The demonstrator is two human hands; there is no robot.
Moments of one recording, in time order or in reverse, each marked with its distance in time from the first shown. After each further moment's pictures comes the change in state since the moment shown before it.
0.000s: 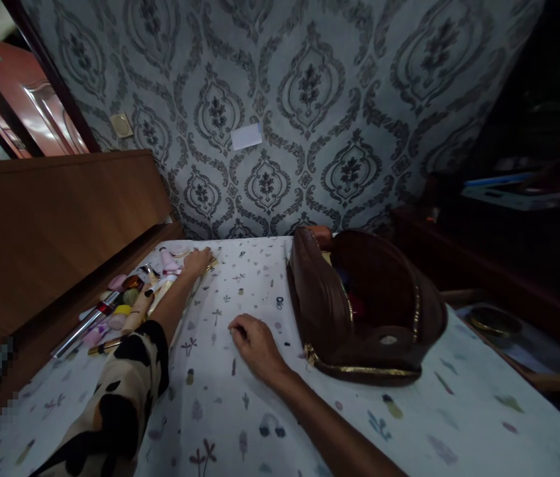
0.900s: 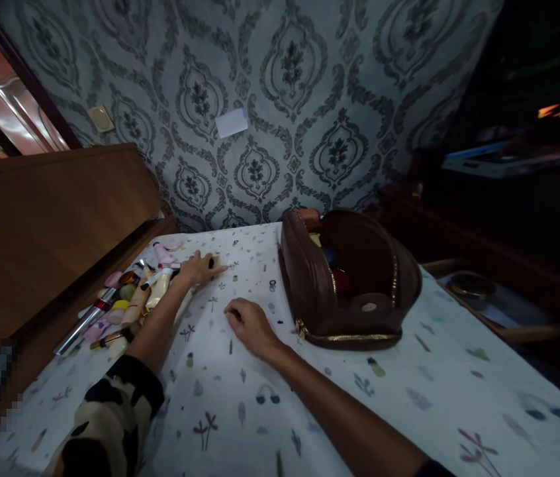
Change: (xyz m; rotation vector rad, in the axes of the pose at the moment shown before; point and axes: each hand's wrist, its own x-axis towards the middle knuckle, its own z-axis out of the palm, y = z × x) left_hand -0.076 0.024 -0.008 -0.040 0.014 0.139; right_hand 0.001 0.000 0.001 0.001 0.010 -0.004
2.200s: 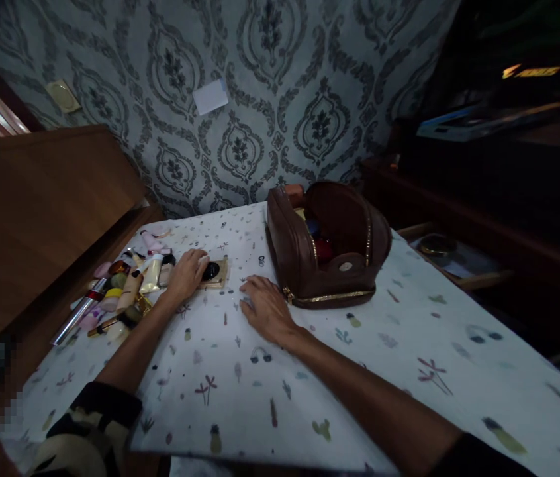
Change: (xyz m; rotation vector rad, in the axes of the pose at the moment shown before) left_hand -0.083 0.017 0.001 -0.163 0.191 0.172; right_hand -0.043 -0.003 -0.031 -0.409 -0.028 0.087
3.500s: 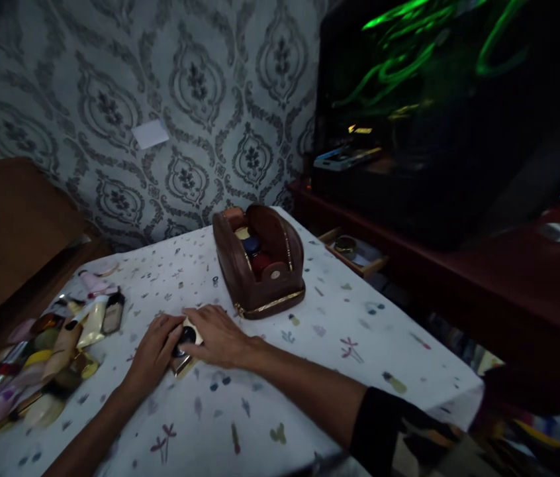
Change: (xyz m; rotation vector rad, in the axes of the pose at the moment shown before) left_hand -0.075 0.043 0.016 -0.565 -0.019 0.220; right_hand -0.011 -0.015 -0.010 0.107 -0.066 -0.145
